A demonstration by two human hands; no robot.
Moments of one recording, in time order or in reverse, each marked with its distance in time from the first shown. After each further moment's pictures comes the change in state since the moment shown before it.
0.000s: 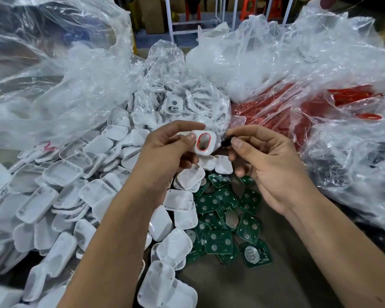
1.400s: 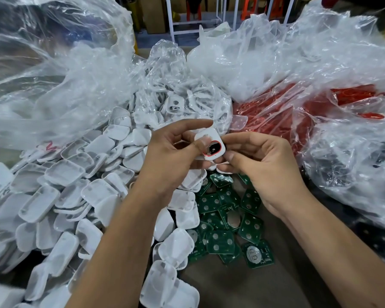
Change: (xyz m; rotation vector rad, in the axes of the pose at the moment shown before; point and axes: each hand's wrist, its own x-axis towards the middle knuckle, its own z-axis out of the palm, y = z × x) left_hand -0.006 0.003 0.010 0.000 -0.023 0.123; right_hand 0.000 0.015 0.001 -0.153 -0.021 -0.110
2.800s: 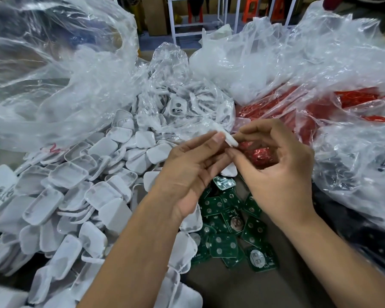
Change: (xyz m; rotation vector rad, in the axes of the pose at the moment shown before) left_hand -0.002 -0.003 0.024 -0.629 0.000 -0.378; right_hand -0.007 -0.007 0.004 -0.642 0.244 -0.603
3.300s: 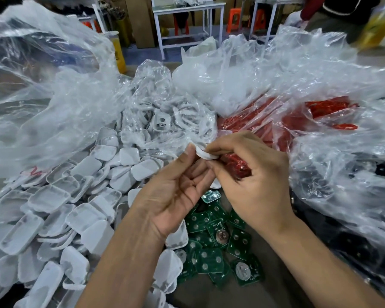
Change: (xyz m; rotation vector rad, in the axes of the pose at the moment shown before) left_hand -0.002 0.006 -0.003 -0.217 -0.110 -0.170; right_hand 0.012 -0.008 -0.004 -0.087 -0.062 -0.168
